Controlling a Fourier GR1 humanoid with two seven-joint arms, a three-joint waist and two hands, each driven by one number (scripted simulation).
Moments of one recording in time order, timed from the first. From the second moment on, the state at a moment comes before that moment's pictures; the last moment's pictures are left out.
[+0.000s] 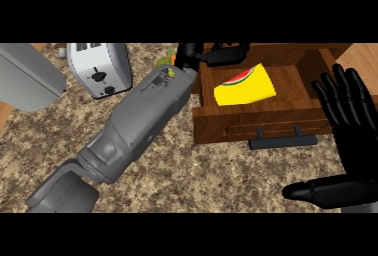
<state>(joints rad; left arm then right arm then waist) -1.29 0.00 -0.39 -0.44 0.54 0.39 -0.38 -0.12 -0.10 -0.08 -2.00 -0.17 0.18 0.11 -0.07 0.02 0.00</state>
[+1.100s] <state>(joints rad) -1.32 0.00 -0.54 -0.46 0.71 0.44 -0.41 -0.14 -0.09 -0.08 -2.02 -0.28 0.21 0.15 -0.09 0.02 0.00</state>
